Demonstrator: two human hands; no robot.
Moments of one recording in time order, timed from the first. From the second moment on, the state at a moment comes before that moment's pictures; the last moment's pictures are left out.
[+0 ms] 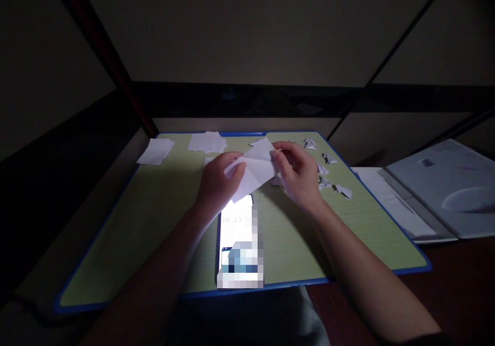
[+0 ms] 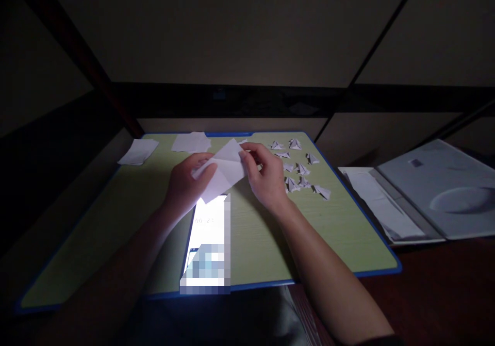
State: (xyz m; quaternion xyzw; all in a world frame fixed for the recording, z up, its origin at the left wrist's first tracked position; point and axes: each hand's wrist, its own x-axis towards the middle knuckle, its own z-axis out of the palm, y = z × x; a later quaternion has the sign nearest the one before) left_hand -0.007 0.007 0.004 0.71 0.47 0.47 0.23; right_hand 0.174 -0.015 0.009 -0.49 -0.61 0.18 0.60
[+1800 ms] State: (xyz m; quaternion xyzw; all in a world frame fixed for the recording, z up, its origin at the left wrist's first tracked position) left_hand -0.003 0.014 -0.003 0.58 0.43 0.53 0.43; right_hand 0.159 -0.024 0.000 -0.45 -0.71 0.12 0.53
